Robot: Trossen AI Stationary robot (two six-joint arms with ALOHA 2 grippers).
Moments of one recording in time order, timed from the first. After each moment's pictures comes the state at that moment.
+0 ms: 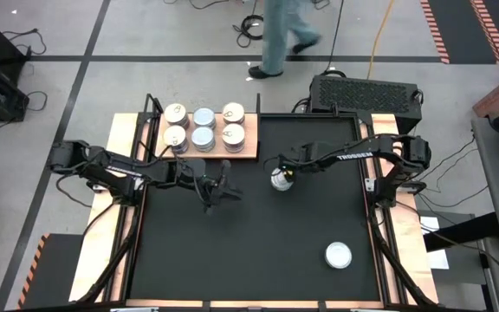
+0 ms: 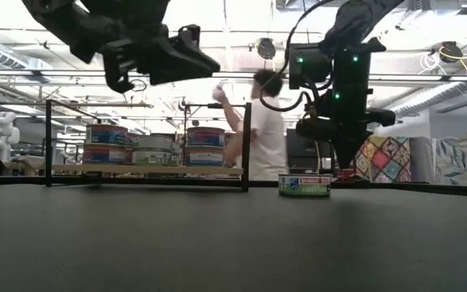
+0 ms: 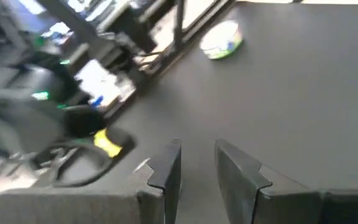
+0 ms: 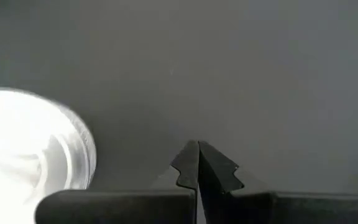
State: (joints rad) left arm 0.01 1.37 0.63 0.40 0.23 0.77; right arm -0.20 1.68 1.05 -0.90 0.40 0.96
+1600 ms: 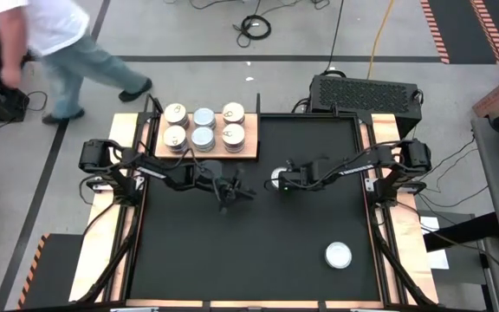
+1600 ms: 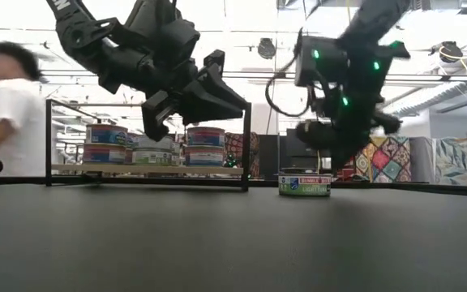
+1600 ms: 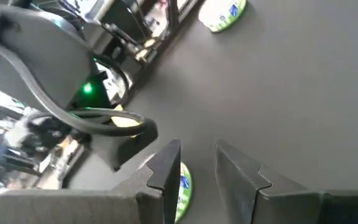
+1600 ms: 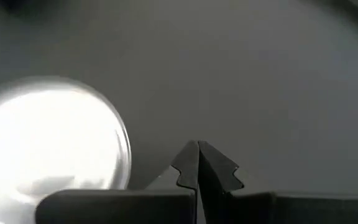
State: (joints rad) left arm 0.04 1.66 0.68 0.63 0.24 0.92; right arm -0.03 1.68 0.95 -0.73 0.64 1.07
